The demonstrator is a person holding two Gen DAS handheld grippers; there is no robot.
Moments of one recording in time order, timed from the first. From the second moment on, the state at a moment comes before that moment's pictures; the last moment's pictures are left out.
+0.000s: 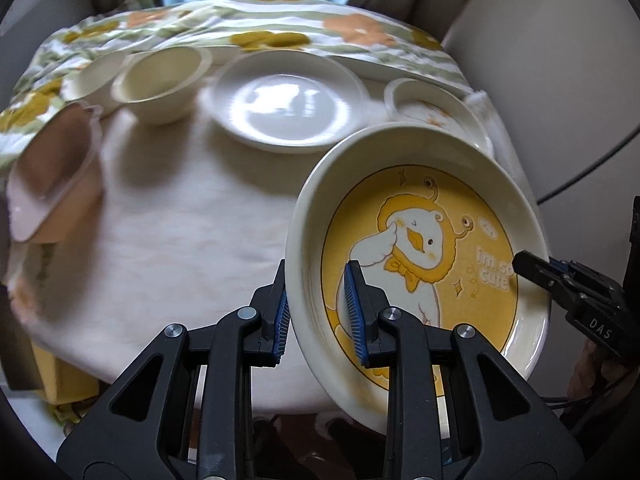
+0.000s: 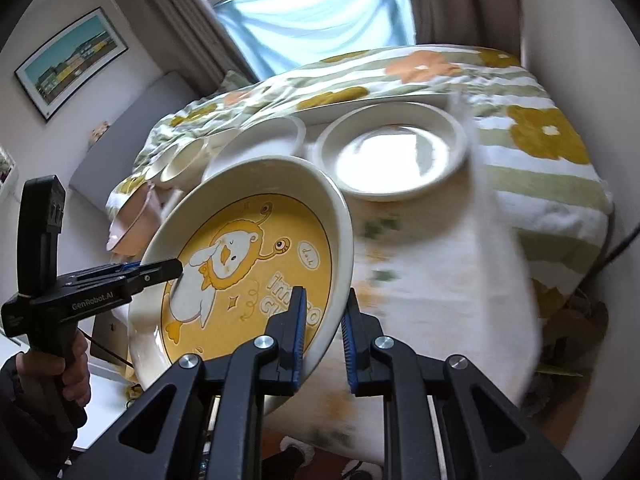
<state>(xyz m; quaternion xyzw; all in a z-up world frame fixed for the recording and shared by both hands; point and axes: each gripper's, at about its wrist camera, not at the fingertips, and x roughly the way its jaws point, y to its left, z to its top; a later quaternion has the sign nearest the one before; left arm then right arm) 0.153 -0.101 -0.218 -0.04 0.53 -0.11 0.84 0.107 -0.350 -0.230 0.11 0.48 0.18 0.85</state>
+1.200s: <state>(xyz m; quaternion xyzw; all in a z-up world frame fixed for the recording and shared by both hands) 0.172 0.083 -0.292 -0.08 0.56 -0.06 0.82 0.157 -0.163 -0.291 0.11 0.54 0.22 0.80</state>
